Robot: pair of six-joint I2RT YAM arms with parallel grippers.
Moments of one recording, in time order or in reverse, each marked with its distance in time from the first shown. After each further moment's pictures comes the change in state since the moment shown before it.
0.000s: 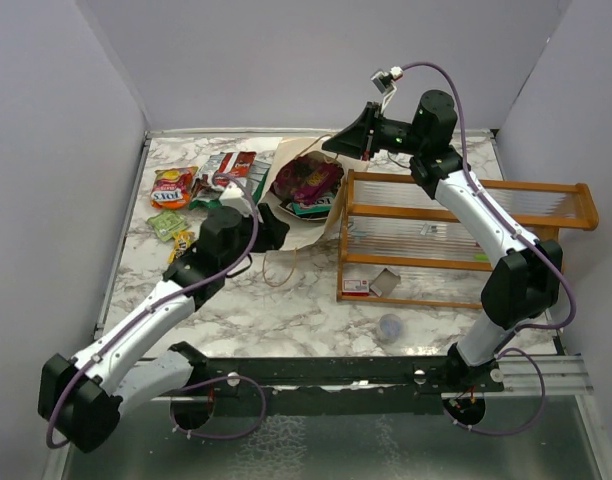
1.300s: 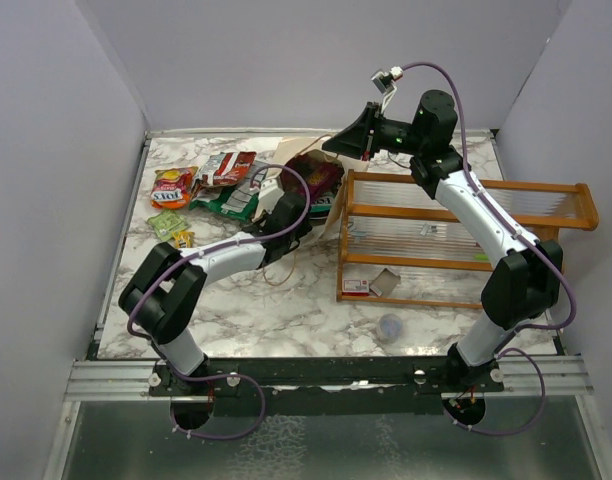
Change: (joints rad) left arm -0.172 0.717 0.226 0.154 -0.402 -0.450; right arm 0.000 -0.002 0.000 -0.005 0.000 -0.002
